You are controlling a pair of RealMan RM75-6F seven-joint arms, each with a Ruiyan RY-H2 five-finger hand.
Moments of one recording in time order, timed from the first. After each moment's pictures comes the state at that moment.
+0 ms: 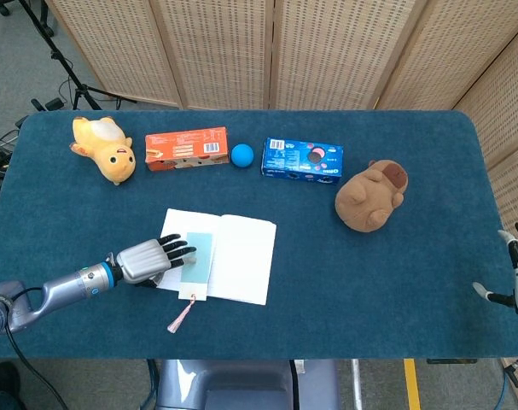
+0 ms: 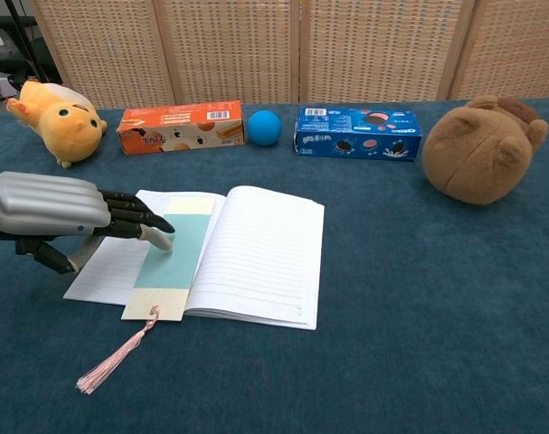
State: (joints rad) left arm -0.93 -1.39 0.33 -1.06 1.90 0.99 -0.38; right arm 0.13 -1.10 0.17 -1.50 -1.23 1.30 0.08
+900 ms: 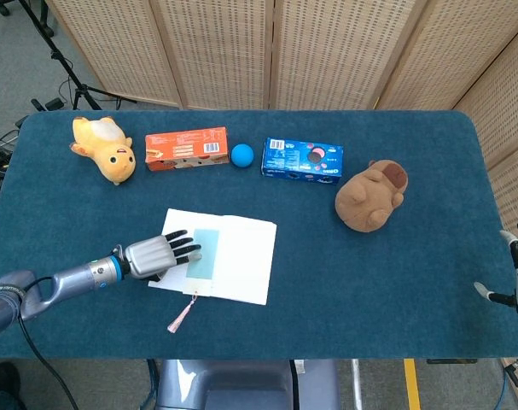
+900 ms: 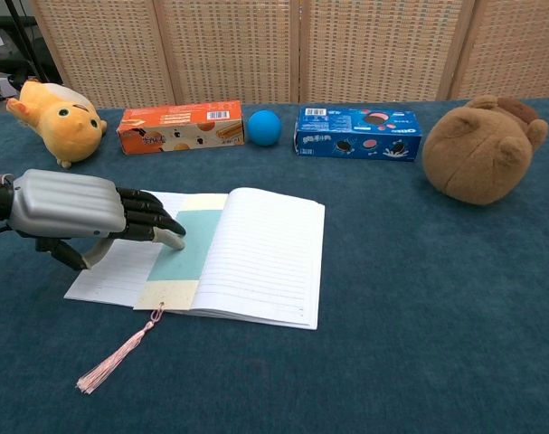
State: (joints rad) left arm -0.96 -1.46 0.33 -0.93 1.95 0.99 -0.30; right arm 0.13 -1.10 0.18 -1.50 -1.22 1.30 0.07
